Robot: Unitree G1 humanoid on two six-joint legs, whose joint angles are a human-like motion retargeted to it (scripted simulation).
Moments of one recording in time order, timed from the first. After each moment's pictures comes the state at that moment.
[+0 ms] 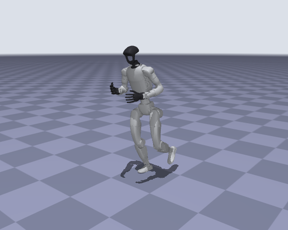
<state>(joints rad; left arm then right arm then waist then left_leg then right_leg) 0.18 0.28 -0.17 -0.33 -0.12 -0.21 0.23 -0.18 -0.38 0.45 -0.31 0.50 -0.26 -0.07 -0.14 -0.05 0.12 -0.24 0.01 0.14 1.16 -0.41 0.19 -0.19 -0.09 -0.10 0.37 -0.52 0.01</state>
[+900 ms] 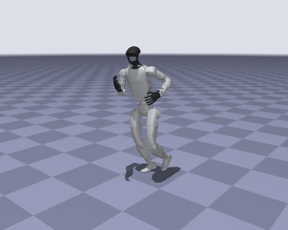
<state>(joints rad) 0.54 0.57 -0.08 -0.37 -0.26 -0.33 0.09 -0.32 -0.24 0.38 -0.33 0.38 -0.37 -0.21 0.24 -0.13 0.13 -0.41 0.03 0.21 1.13 -0.50 0.25 -0.14 -0.12 -0.11 0.39 -0.47 0.08</state>
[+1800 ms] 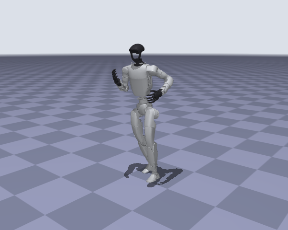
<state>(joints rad) 0.70 0.60 0.05 -0.39 -0.51 -0.30 0.03 -0.04 -0.27 0.30 -0.60 0.63 -0.31 -0.05 0.26 -0.16 0.06 -0.24 0.01 0.36 0.25 -0.28 0.11 0.04 -0.10 0.00 0.17 -0.15 0.18</state>
